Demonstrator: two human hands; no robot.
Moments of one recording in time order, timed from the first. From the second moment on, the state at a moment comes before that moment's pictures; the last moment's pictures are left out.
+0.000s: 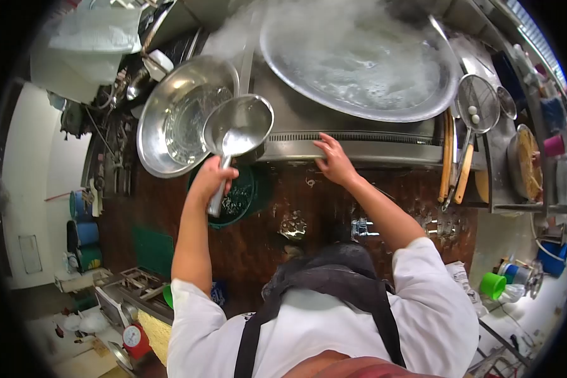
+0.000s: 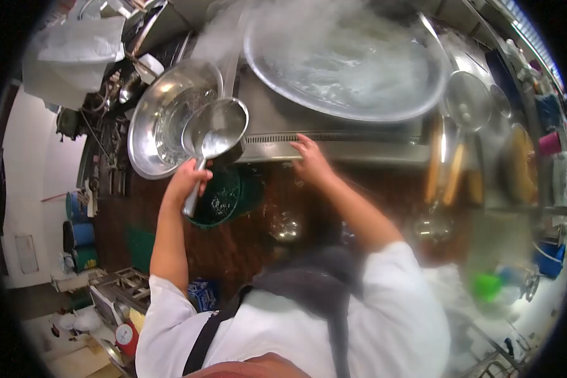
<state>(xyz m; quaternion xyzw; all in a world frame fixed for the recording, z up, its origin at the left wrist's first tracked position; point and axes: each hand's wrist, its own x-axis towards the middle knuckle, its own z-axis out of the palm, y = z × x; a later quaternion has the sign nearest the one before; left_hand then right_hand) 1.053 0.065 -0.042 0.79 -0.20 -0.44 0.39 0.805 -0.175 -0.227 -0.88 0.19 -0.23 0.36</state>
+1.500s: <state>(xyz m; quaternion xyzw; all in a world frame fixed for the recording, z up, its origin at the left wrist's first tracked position) 1.112 0.293 -0.078 0.81 0.09 -0.27 0.52 1.010 -0.095 -0.302 -0.98 0.11 0.04 0.16</state>
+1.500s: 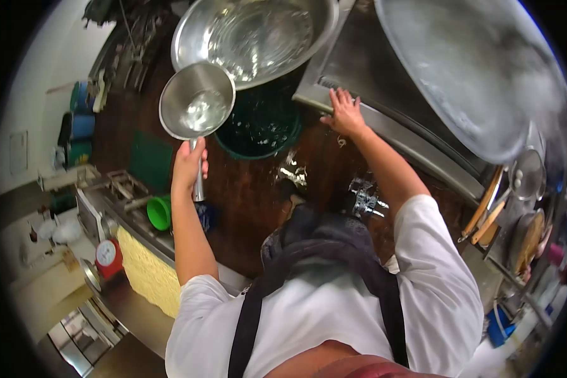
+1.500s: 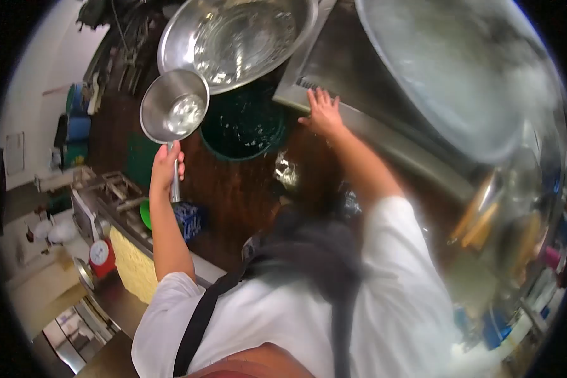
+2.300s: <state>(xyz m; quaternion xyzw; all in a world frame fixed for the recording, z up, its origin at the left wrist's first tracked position) 1.312 0.226 -0.684 0.94 -0.02 -0.34 0.03 1.086 -0.086 -0.330 -0.99 0.12 0.04 0.10</state>
